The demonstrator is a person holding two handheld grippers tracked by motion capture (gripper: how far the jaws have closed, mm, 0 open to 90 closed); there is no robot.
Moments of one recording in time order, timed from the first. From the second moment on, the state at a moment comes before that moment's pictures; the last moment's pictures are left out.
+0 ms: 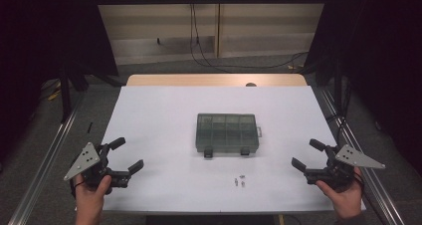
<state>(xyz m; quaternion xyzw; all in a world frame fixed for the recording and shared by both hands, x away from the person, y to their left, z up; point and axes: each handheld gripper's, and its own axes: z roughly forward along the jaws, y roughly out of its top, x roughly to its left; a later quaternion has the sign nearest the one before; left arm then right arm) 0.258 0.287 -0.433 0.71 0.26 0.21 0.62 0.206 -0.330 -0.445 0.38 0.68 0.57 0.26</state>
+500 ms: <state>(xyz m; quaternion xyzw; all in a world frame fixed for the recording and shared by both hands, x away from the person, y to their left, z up) 0.260 0.272 -0.434 0.70 0.26 0.19 0.63 0.212 -0.323 -0.444 0.37 0.68 0.58 0.25</state>
